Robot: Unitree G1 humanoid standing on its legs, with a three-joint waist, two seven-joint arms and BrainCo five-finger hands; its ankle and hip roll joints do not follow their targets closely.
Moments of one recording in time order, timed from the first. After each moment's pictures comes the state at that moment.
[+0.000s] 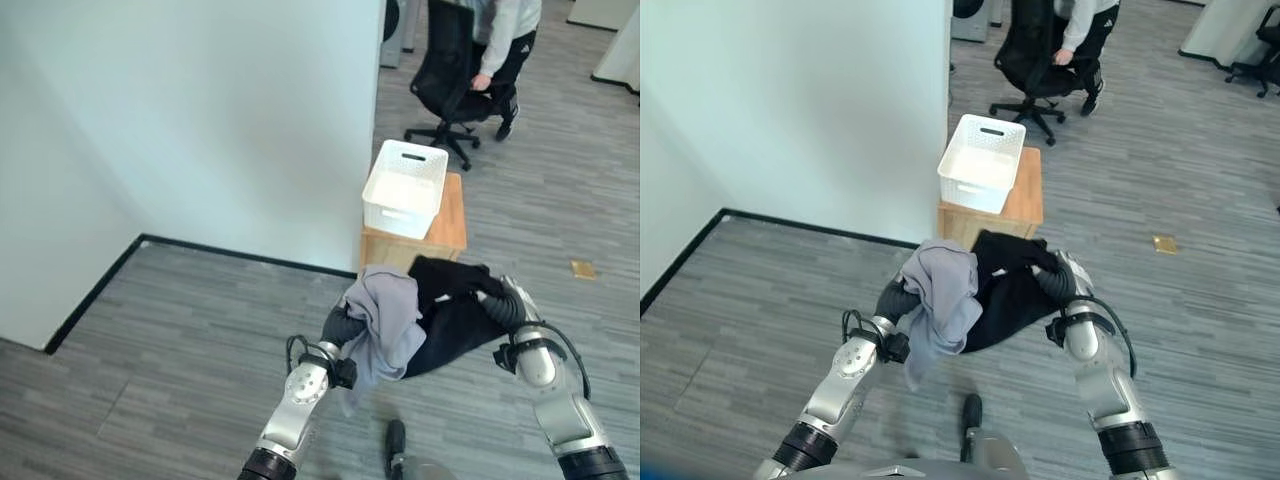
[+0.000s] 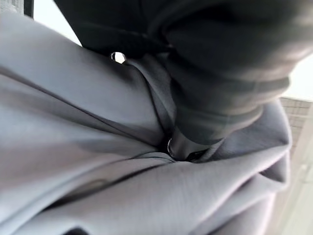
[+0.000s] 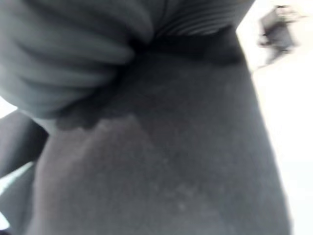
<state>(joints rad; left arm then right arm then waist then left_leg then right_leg) -0.04 0.01 -0.35 0.25 -0.17 -0.11 0.00 0.01 -0.43 0.05 0.02 -0.46 0.14 -0.10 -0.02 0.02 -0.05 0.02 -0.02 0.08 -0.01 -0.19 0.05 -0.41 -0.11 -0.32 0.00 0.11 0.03</state>
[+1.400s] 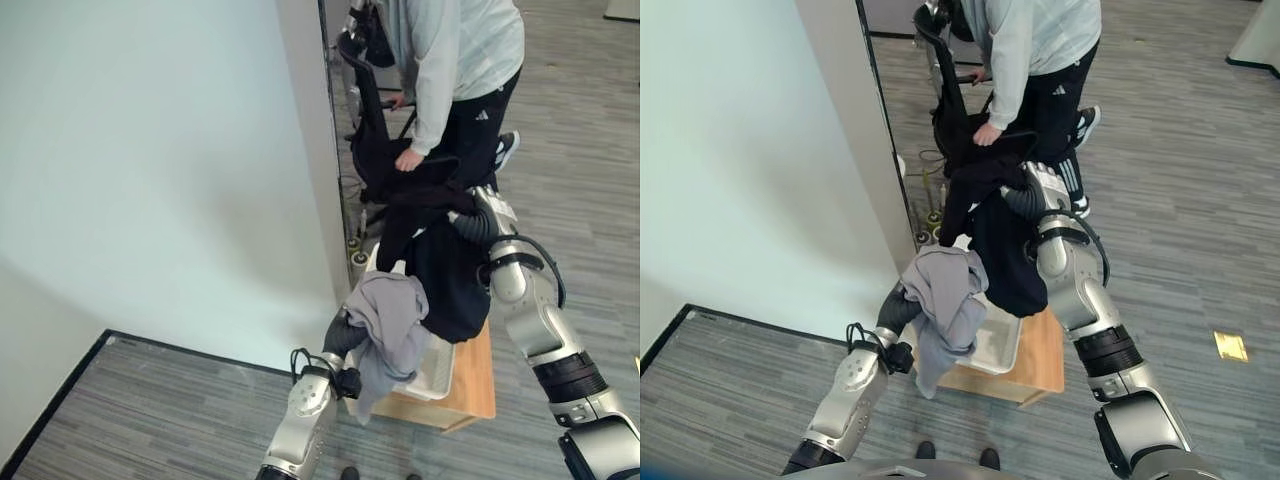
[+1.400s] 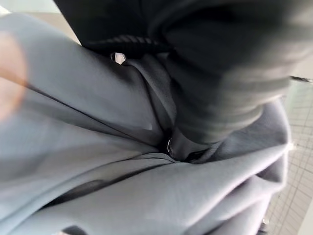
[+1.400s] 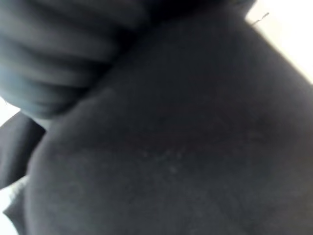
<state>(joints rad) 0.05 -0.02 -0.31 0.14 -0.20 -0.11 -0.04 -0.49 -0.44 0.26 0.12 -0.59 0.24 -0.11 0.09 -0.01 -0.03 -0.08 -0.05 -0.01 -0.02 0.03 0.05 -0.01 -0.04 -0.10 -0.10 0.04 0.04</state>
